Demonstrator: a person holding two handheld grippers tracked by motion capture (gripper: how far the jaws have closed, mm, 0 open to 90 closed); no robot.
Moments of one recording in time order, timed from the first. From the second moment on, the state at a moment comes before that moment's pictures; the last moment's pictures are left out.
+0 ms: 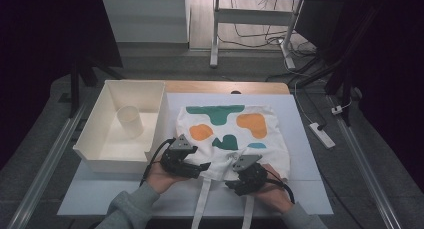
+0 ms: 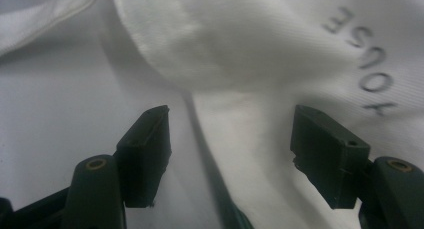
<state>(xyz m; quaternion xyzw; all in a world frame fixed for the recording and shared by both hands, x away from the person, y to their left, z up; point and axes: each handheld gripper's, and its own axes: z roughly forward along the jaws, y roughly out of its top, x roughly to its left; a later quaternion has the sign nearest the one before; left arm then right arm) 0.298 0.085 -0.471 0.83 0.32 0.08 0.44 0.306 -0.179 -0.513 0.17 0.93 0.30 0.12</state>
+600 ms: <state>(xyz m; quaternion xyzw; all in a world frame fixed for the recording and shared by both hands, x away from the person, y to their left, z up) 0.298 0.087 -0.471 0.83 0.32 0.08 0.44 0.299 -0.164 -0.510 0.15 0.93 0.29 0.17</state>
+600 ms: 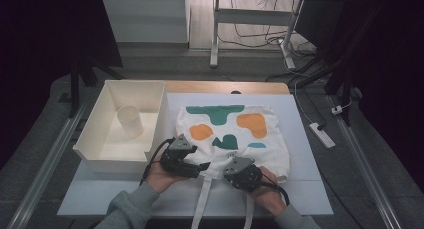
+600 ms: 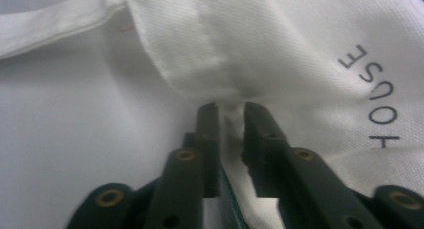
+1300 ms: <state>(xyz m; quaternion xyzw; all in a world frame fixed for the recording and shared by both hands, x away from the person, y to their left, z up) 0.294 0.093 -0.464 0.82 0.32 0.08 0.46 0.296 -0.189 -0.460 0.17 0.89 0.36 0.21</state>
